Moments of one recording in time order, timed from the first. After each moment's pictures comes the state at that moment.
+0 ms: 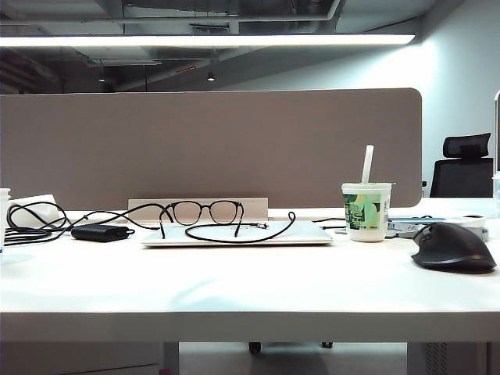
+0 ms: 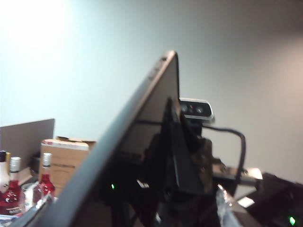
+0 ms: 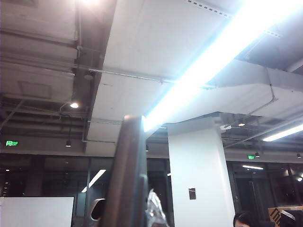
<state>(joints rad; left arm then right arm) -0.60 1.43 1.31 0.84 0.90 -0.69 0.45 1.12 0.95 1.21 -0.46 0.70</state>
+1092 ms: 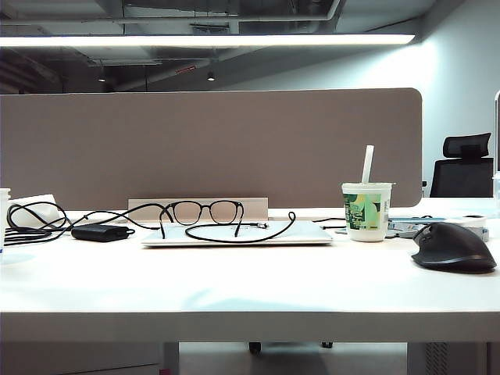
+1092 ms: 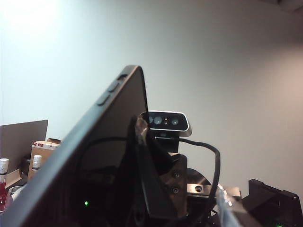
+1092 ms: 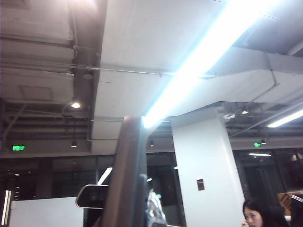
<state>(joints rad) -0.65 1.43 1.31 0.83 0.87 -0.69 0.45 1.18 0.95 1.24 -0.46 0.76</state>
